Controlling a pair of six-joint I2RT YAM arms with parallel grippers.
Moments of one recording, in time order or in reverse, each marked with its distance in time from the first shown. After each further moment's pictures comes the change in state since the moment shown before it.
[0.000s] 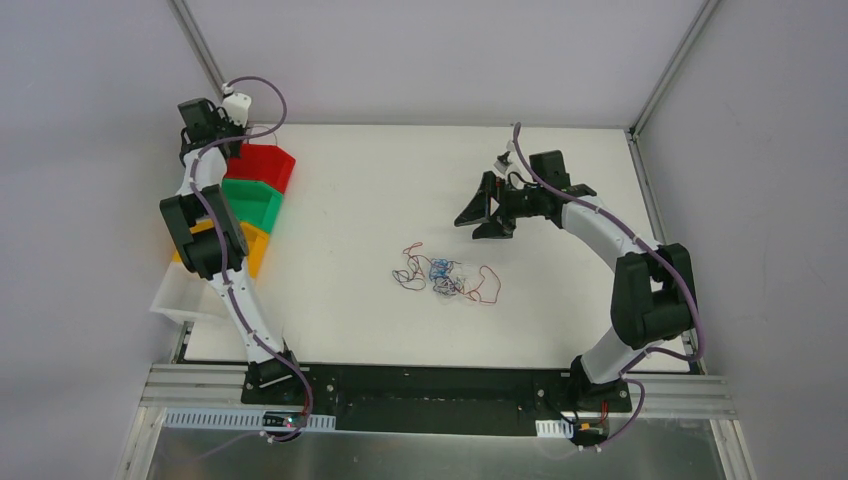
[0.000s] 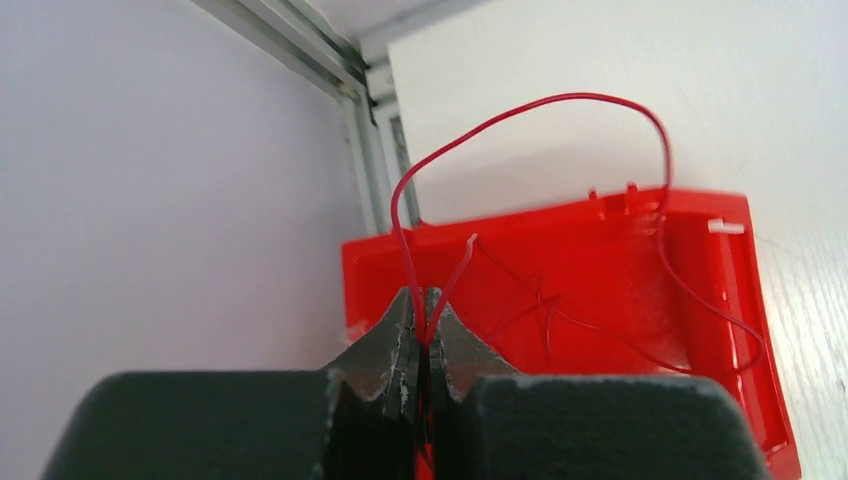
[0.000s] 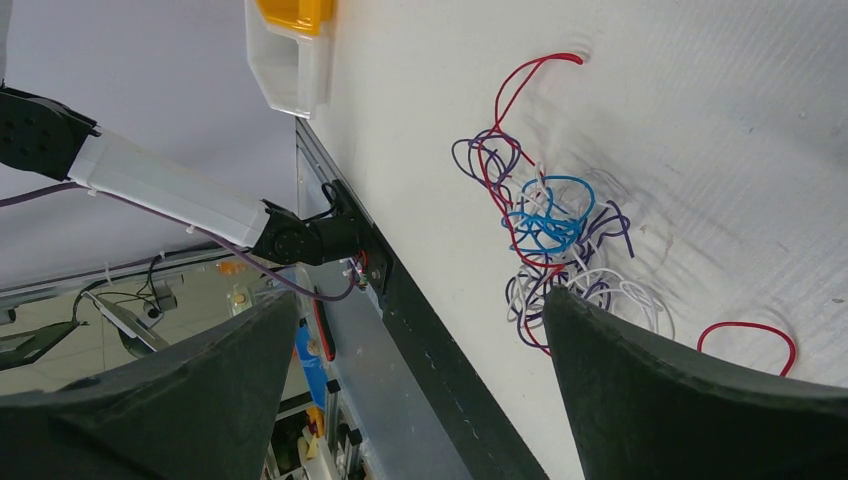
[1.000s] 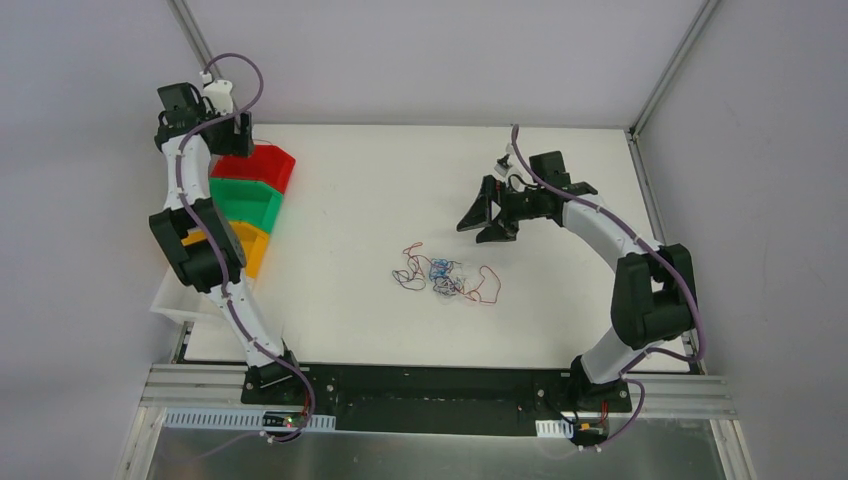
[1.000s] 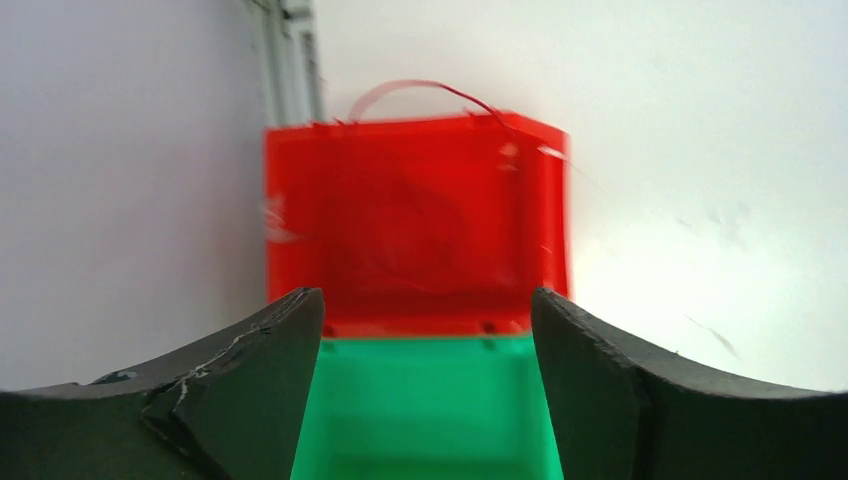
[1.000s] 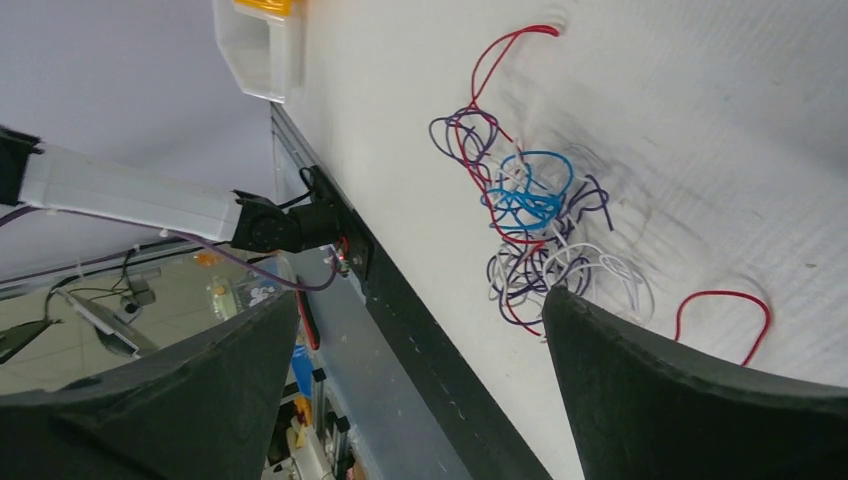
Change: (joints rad) left arm 0.014 -0.126 0.075 -0.357 0.039 -0.197; right arm -0.003 0.000 0.009 -0.060 0.006 -0.048
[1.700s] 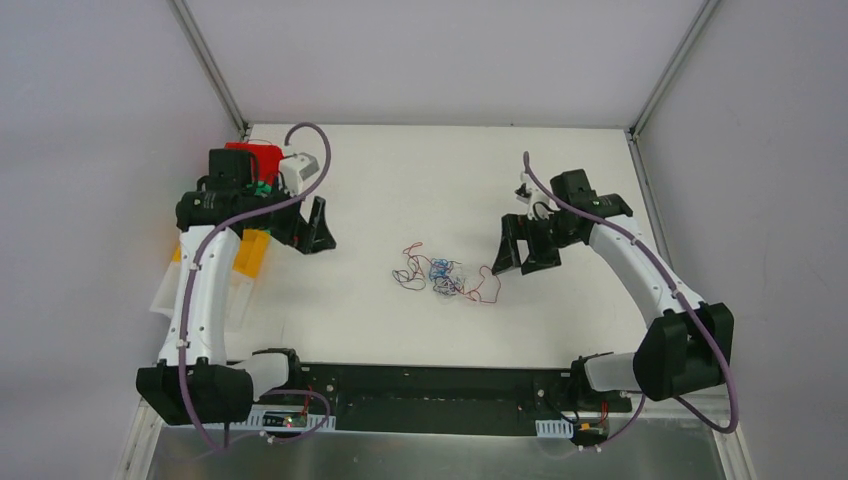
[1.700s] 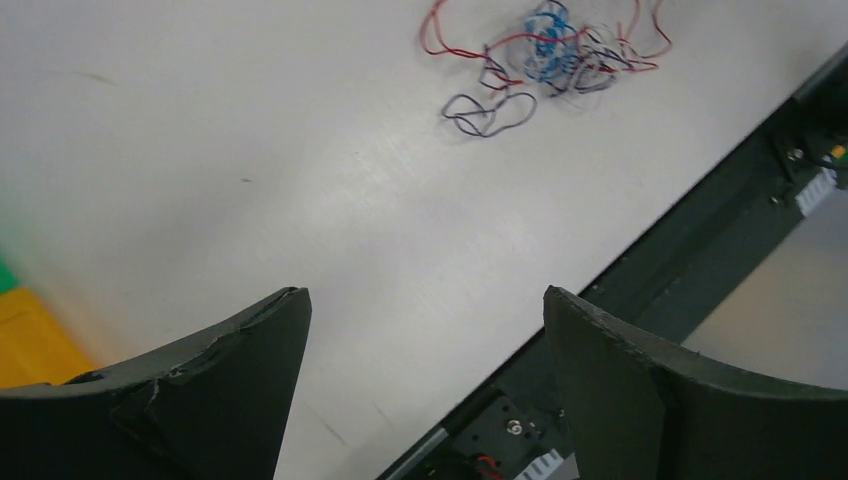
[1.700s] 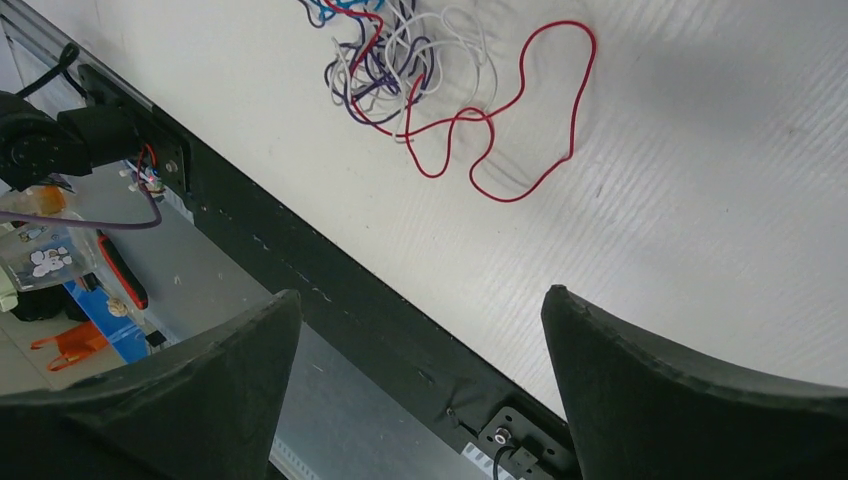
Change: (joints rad) left arm -0.292 -0.844 -0.526 -0.611 0.310 0.000; right arm -0.023 -0.267 -0.022 -0.562 0.343 -0.417
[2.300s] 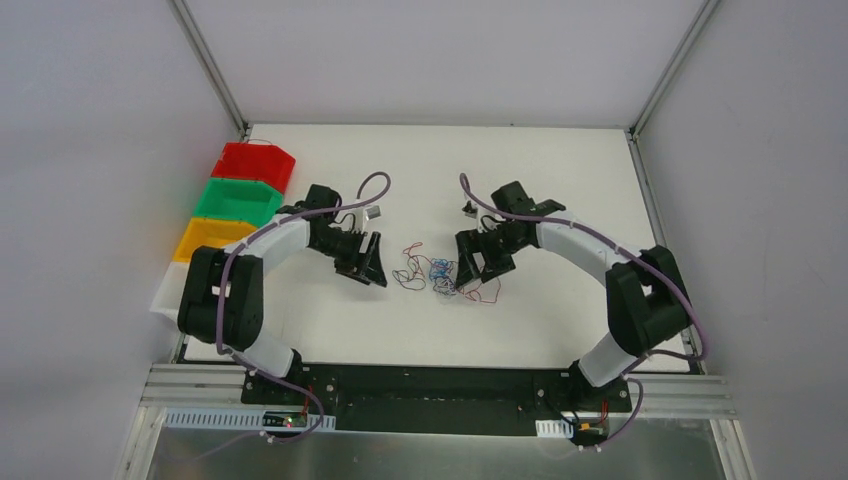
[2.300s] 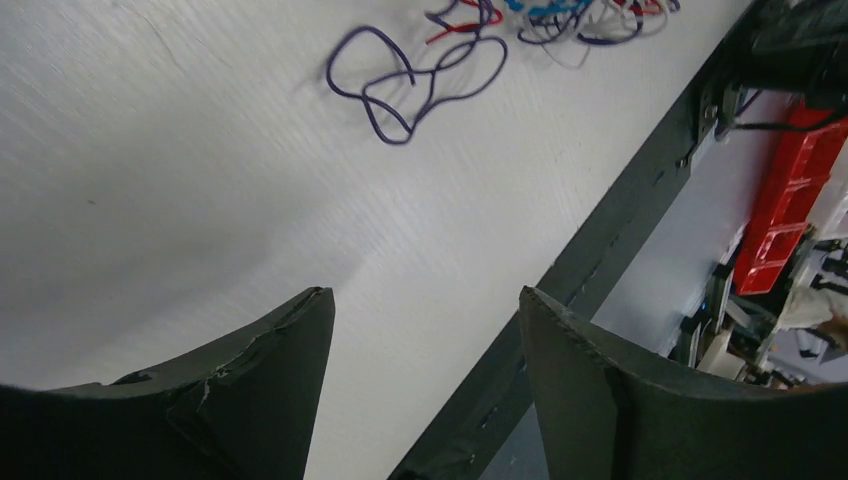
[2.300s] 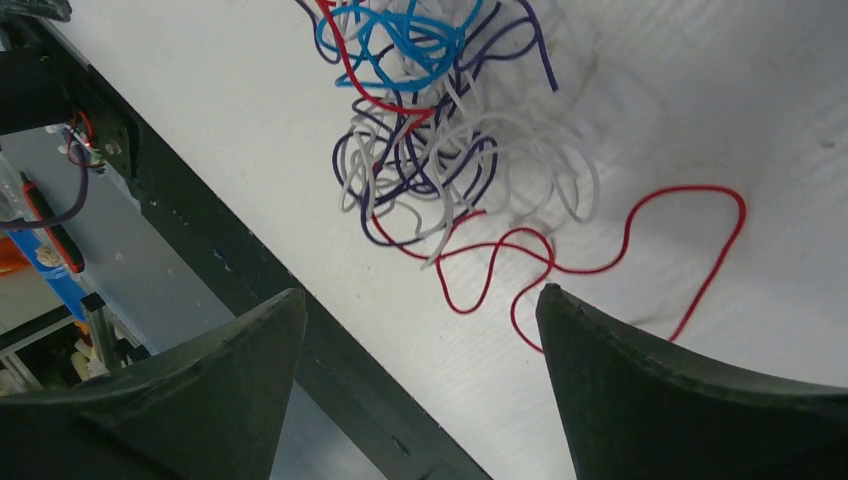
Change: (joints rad) left arm -0.325 0.325 -0.468 0.433 0.148 -0.293; right arm 0.217 0.217 -0.069 0.275 -0.005 0.039
